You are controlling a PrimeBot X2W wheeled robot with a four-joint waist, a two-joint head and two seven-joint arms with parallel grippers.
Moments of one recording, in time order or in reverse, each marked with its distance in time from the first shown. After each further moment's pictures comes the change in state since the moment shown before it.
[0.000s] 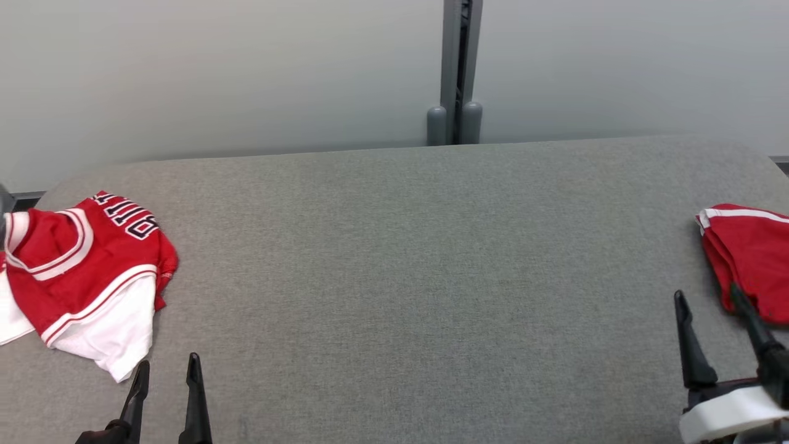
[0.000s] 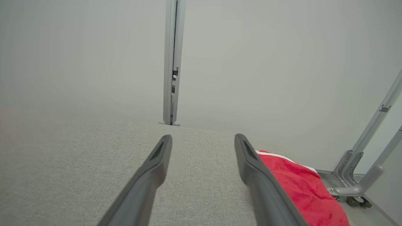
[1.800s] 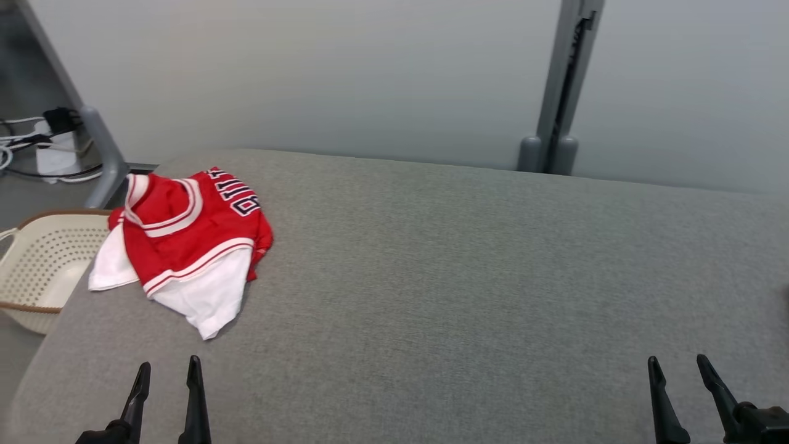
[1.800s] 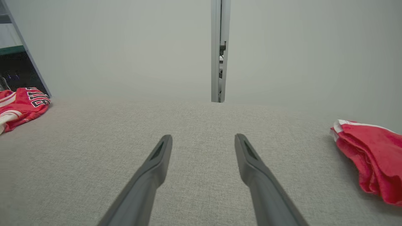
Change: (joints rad) left arm -0.008 -0.001 0.017 0.027 0.011 -0.020 0.000; right arm 0.141 0.097 0.020 0.026 0.077 0.000 0.000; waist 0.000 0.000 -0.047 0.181
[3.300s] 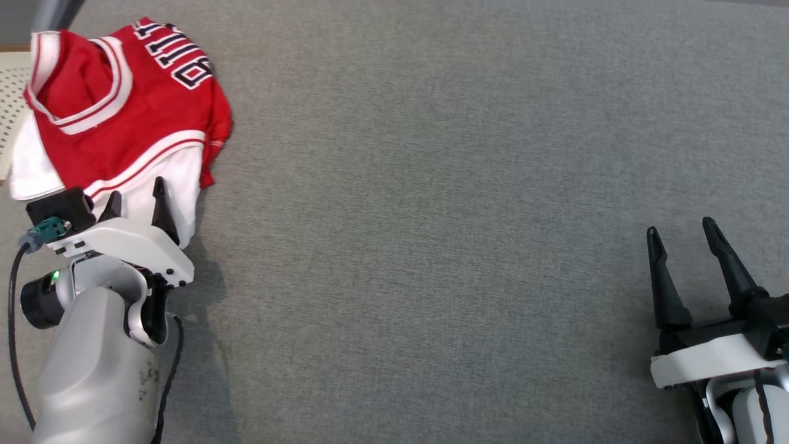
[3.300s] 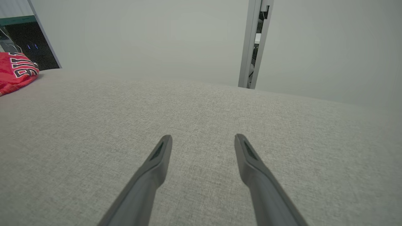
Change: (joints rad) left arm -0.755 0.081 -0.015 0.606 -0.151 0.067 0.221; right arm -0.251 -0.053 0.049 -0.093 -0.066 0.000 0.000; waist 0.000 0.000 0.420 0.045
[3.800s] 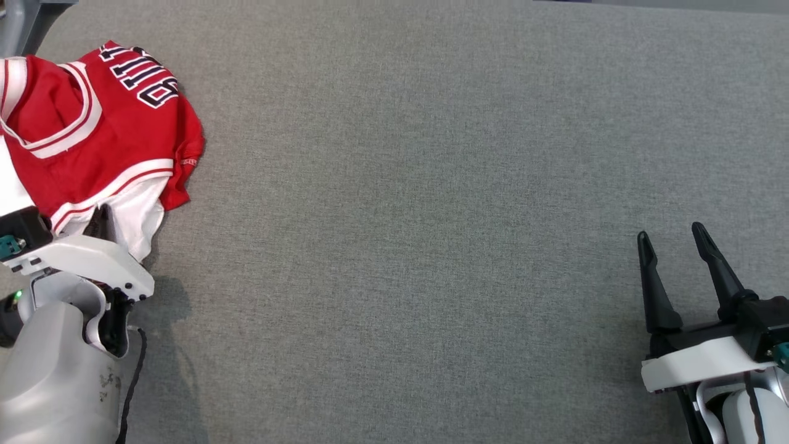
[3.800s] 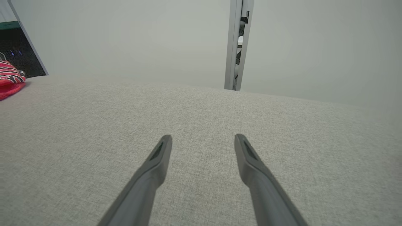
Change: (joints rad) left arm -0.052 0.081 0.027 0.212 -0.060 -0.095 -0.035; right arm -0.003 0.016 0.010 0.016 0.015 0.000 0.000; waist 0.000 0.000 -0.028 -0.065
